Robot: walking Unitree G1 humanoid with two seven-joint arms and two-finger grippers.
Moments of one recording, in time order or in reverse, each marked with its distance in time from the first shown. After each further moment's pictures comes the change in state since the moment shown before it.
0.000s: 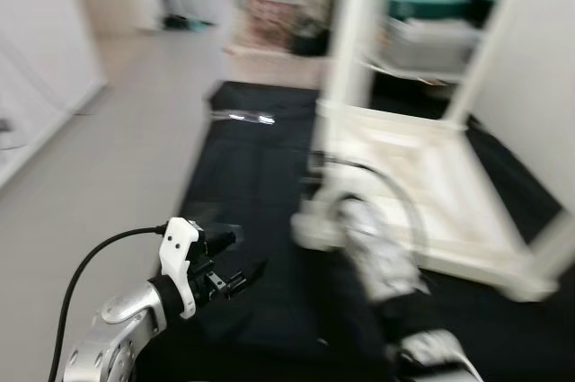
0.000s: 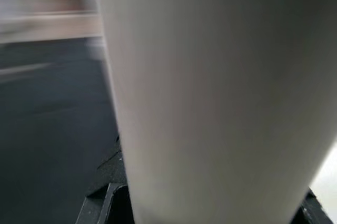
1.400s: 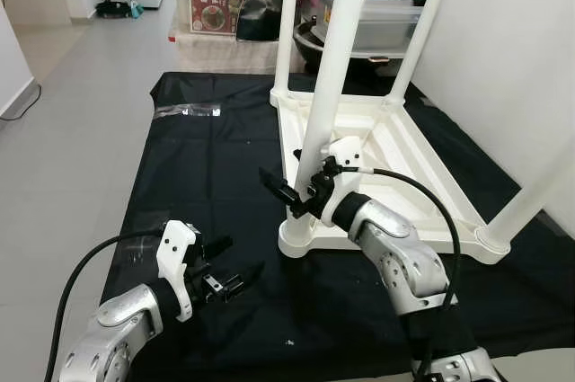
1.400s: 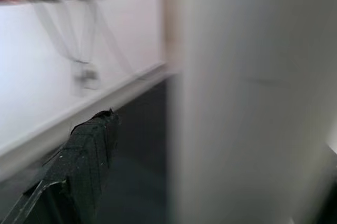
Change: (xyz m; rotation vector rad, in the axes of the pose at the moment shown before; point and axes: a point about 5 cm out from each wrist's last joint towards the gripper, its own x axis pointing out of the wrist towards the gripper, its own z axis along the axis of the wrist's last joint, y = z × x) left arm 0.006 -0.003 0.005 0.014 -0.014 -0.032; right arm -0.069 0.090 0.036 -0.057 -0.154 1.127
